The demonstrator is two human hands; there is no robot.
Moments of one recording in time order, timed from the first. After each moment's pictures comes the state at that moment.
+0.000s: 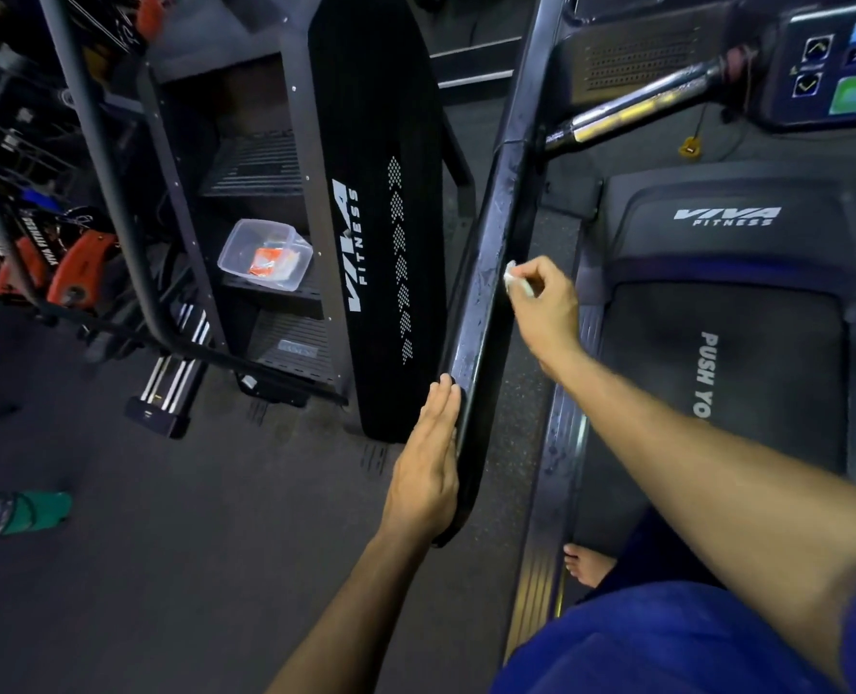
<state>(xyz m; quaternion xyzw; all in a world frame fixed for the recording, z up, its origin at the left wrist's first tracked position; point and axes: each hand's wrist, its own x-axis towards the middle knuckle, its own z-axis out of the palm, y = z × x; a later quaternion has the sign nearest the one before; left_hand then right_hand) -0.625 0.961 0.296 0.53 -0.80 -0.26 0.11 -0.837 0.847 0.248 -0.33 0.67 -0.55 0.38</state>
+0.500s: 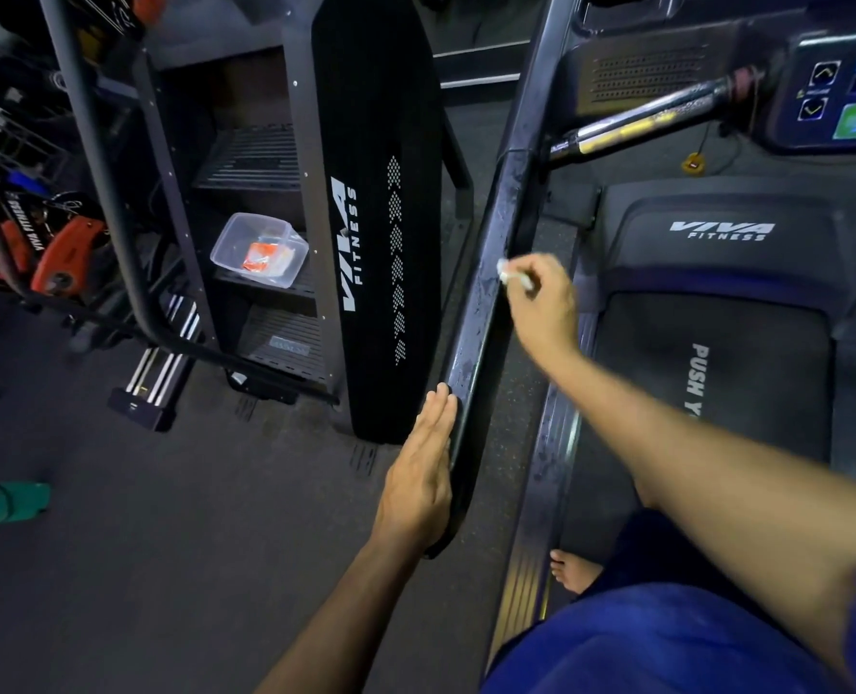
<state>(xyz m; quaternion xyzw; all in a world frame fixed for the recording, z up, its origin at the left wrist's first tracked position) -0.623 0.957 0.291 0.53 -0.80 -0.26 0.11 -0.842 0.835 0.257 -0.38 0.66 -0.55 0.32</state>
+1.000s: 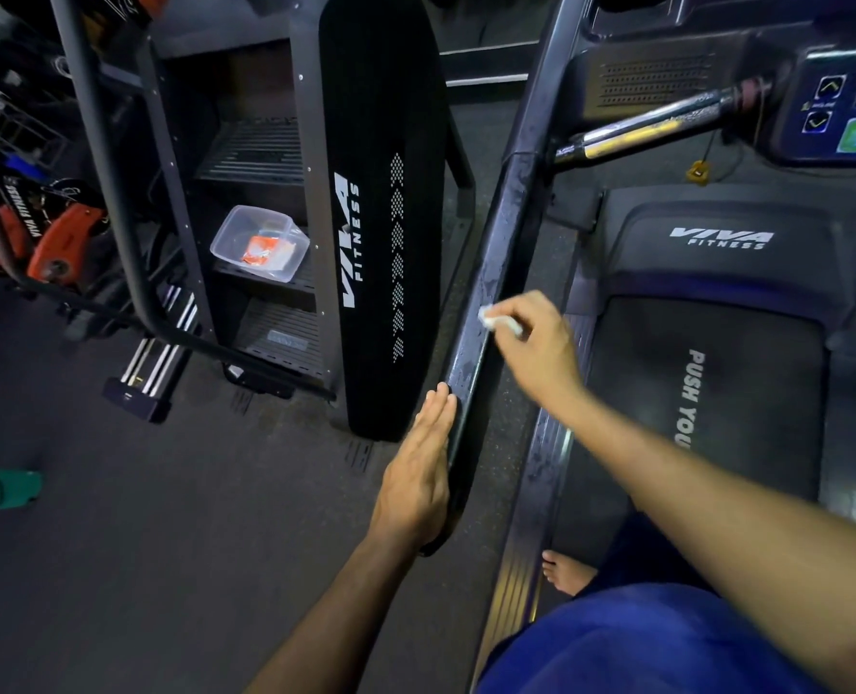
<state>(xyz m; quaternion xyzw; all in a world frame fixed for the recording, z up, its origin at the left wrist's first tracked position) -0.623 0.957 0.292 0.53 -0.80 -0.27 0.12 -0.835 0.874 0.262 -0.47 0.63 -0.52 0.34</state>
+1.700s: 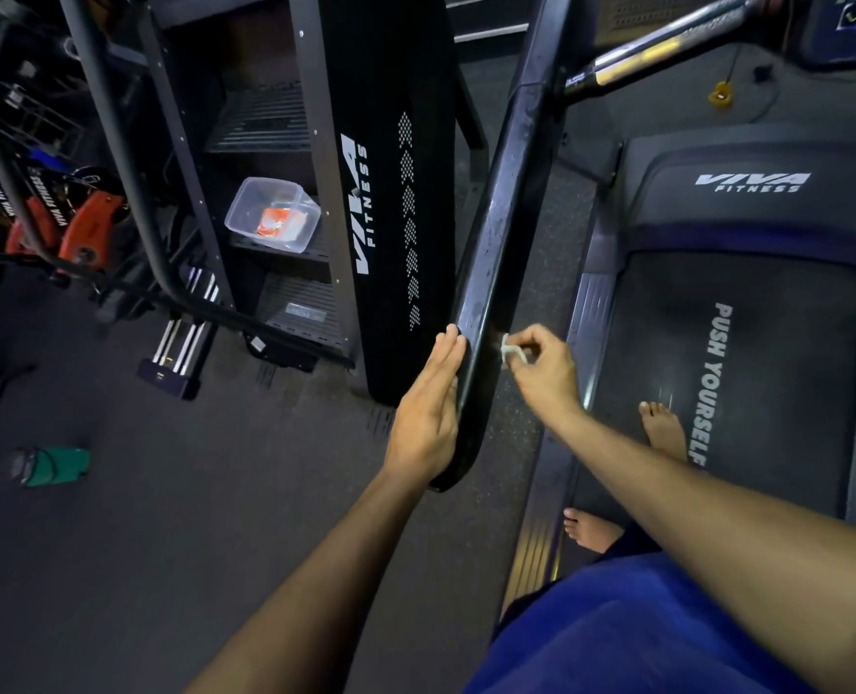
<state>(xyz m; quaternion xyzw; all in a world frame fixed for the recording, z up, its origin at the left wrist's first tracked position) -0.625 0.961 0.298 0.53 -0.78 -0.29 0.15 -0.785 0.949 0.213 -0.34 0.68 -0.46 0.47</state>
